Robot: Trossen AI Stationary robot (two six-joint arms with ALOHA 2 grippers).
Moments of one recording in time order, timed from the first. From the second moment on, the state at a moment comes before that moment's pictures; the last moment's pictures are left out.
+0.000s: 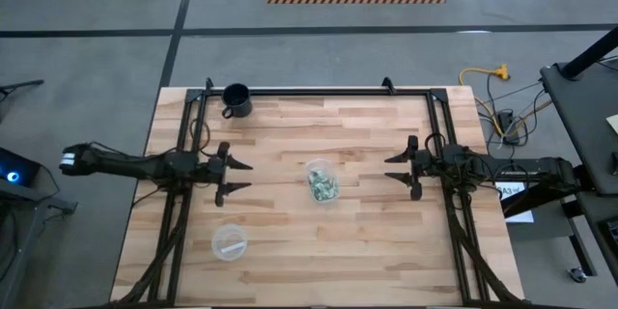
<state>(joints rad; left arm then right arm) -0.08 0.29 0.01 0.13 -0.08 -0.01 -0.07 0.21 0.01 0.01 -0.02 0.05</state>
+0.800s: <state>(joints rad) -0.08 0.03 0.04 -0.05 -0.09 0.04 -0.07 0.21 0.01 0.01 -0.02 0.05</state>
